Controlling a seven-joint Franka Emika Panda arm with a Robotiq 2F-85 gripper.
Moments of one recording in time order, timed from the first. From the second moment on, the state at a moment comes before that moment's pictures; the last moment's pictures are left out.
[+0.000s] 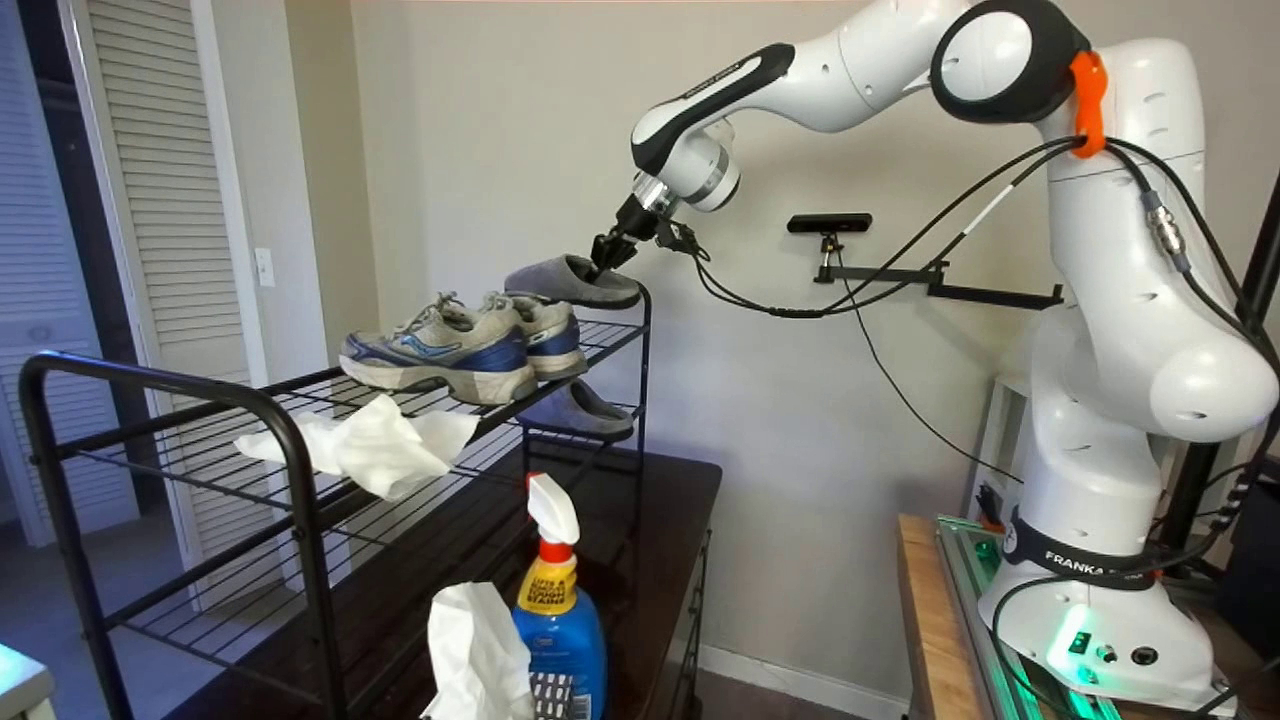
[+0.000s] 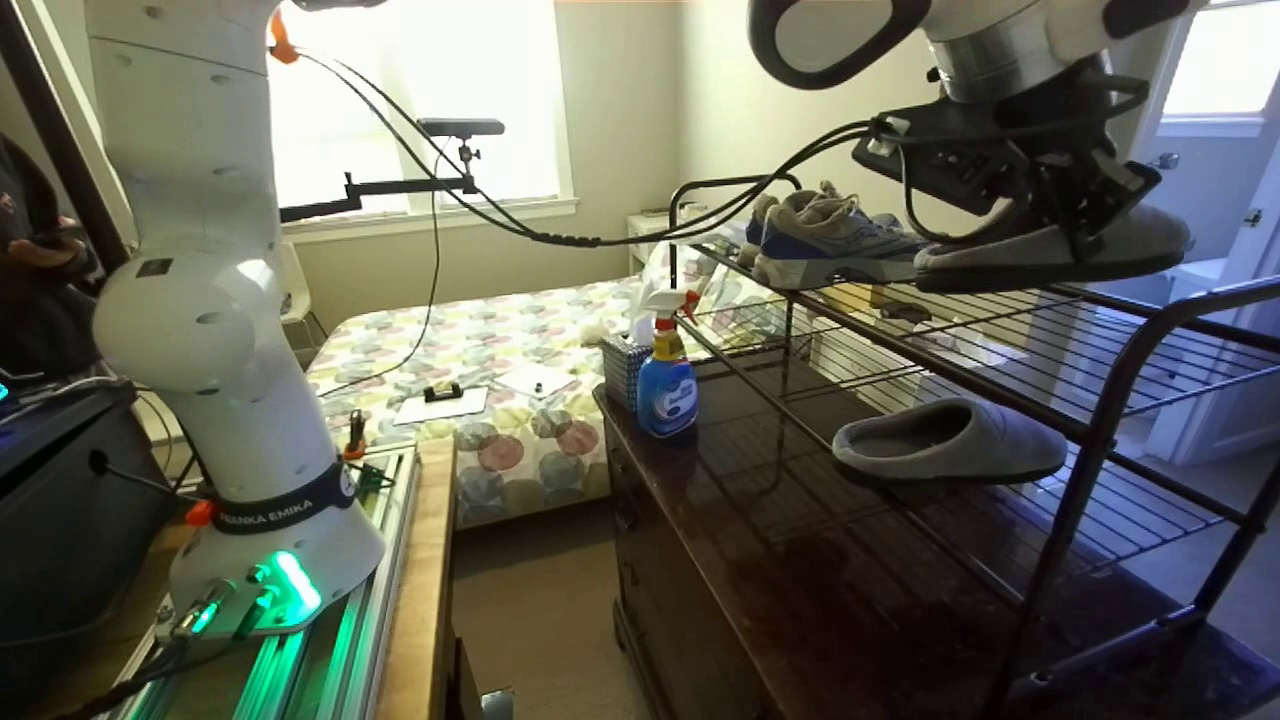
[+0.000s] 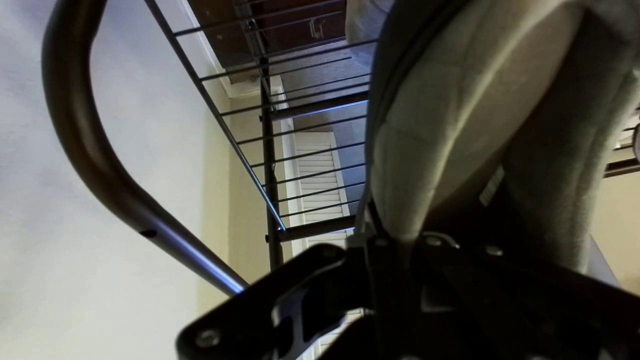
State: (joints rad) arm 0.20 0.25 -0.59 -1.80 0.70 2.56 -0.67
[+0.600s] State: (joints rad) arm -0.18 0.37 -0.20 -1.62 0.57 2.56 -0.52
